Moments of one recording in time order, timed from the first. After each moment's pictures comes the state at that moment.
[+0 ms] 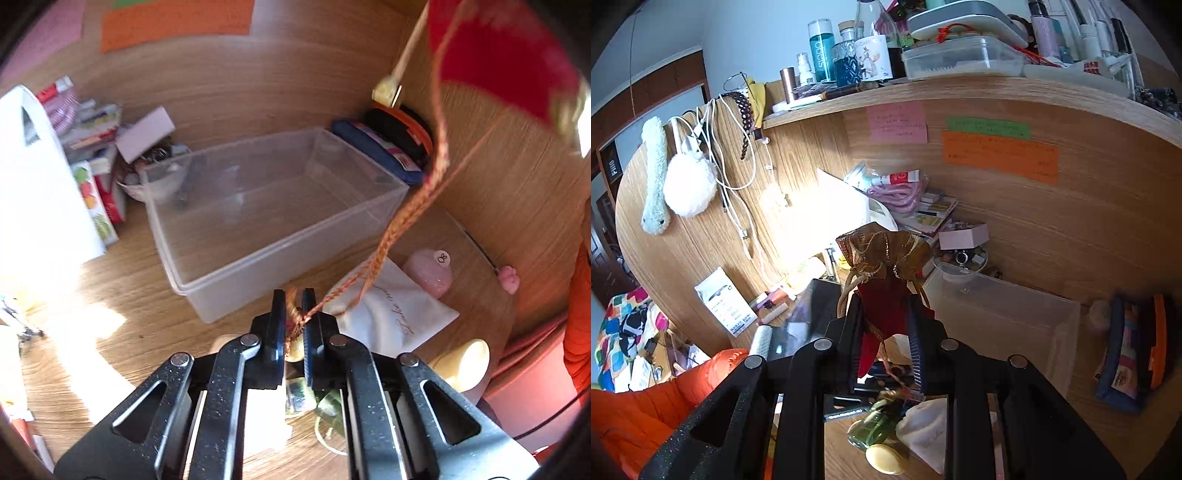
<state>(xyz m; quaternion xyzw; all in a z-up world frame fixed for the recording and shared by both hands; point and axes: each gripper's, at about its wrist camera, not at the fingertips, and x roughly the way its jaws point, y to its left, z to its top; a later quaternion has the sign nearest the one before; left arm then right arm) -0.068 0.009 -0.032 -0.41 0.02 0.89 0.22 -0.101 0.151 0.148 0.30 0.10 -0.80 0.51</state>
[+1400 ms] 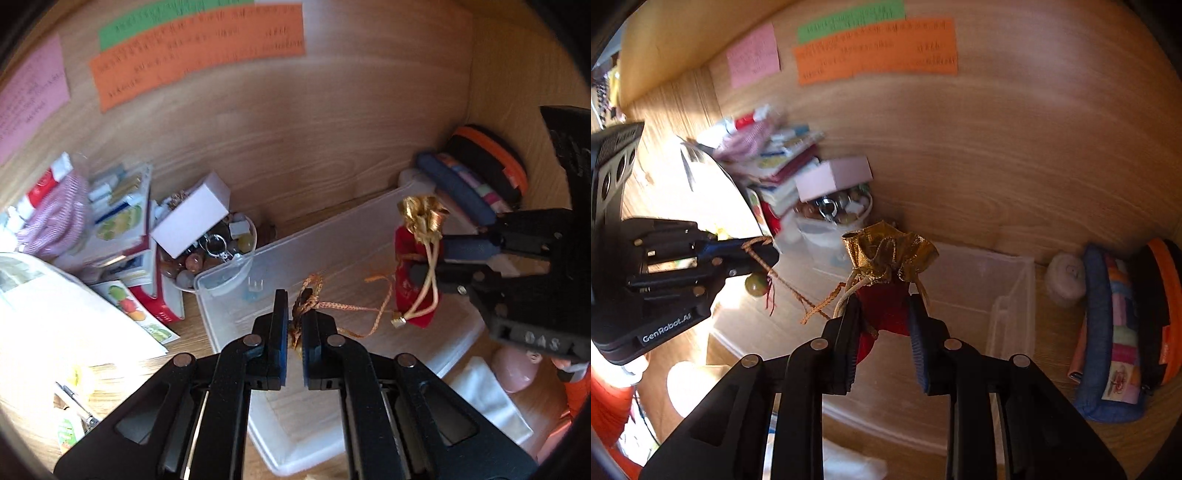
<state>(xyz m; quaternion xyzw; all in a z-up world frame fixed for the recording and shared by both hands) -0.194 0.019 -0.015 -0.41 0.09 0.90 0.10 -0.247 0.140 0.024 0.38 0.12 -0.83 0.39</state>
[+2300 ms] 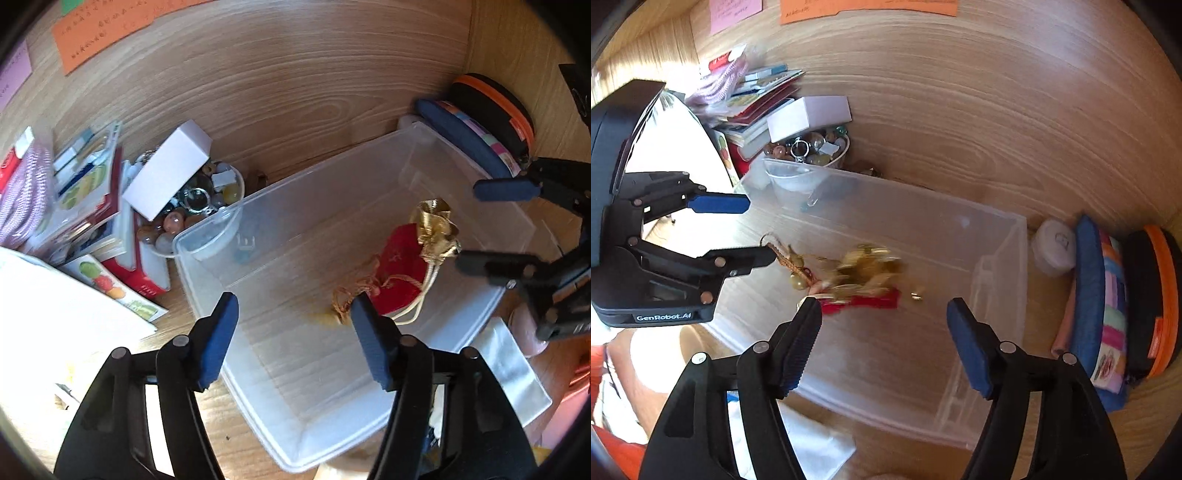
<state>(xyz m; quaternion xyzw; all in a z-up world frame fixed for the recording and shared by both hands) -0.195 0.011 -0.041 -0.47 0.12 0.86 0.12 -0.249 0.152 0.007 0.44 0.19 -0.81 0.35</state>
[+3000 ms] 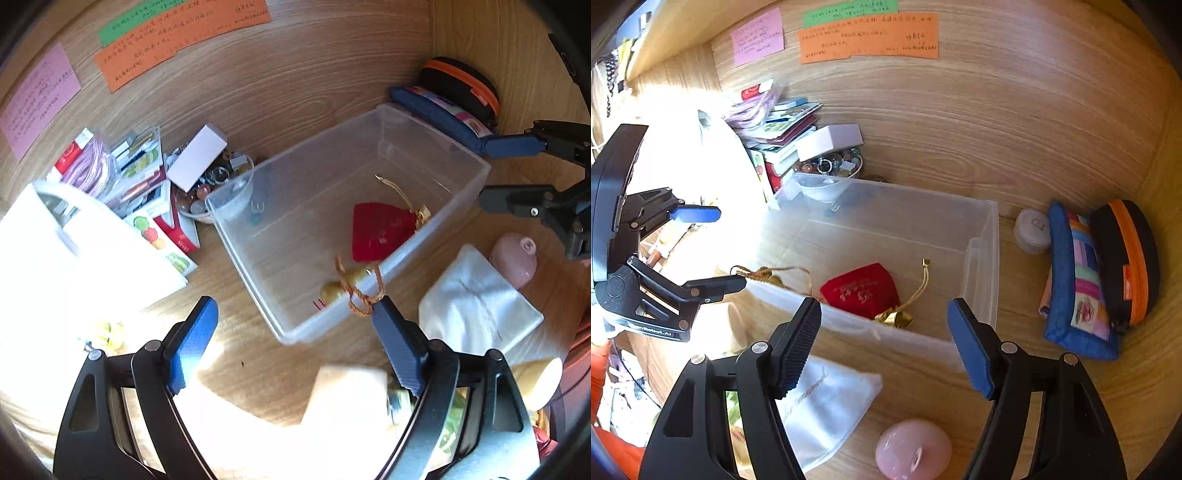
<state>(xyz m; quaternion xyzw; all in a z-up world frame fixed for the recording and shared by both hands) -0.119 0.013 -0.025 -0.45 0.17 0.87 0.11 -0.184 0.183 0.042 0.40 0.15 -0.83 0.35</state>
